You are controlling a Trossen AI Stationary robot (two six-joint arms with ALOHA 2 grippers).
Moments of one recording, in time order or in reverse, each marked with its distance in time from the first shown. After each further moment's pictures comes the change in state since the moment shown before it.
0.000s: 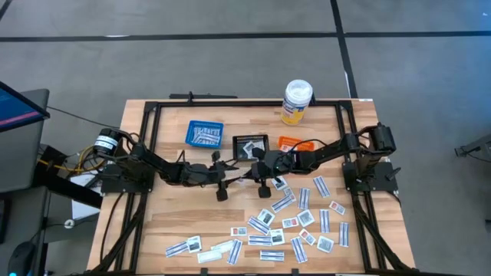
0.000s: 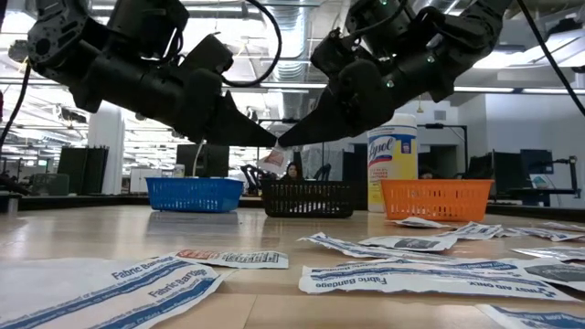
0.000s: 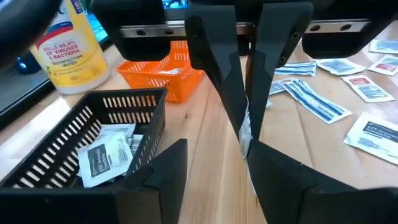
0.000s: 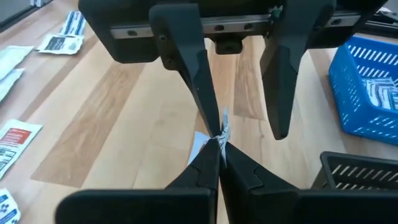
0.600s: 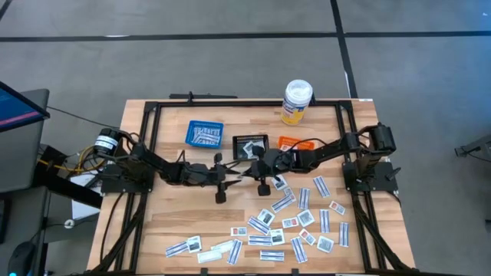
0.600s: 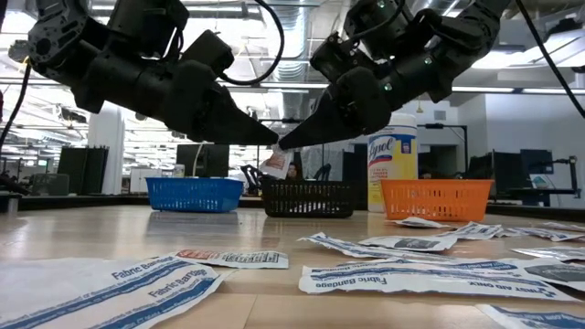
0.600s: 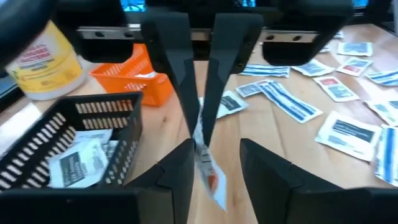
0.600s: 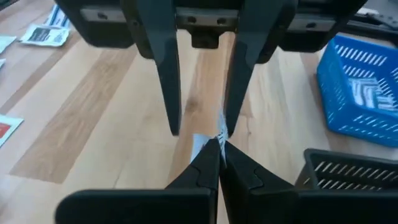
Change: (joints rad) left arm 0.006 0.000 0.000 0.003 0.085 0.000; right arm -0.003 0.000 0.002 -0.010 0.015 -0.035
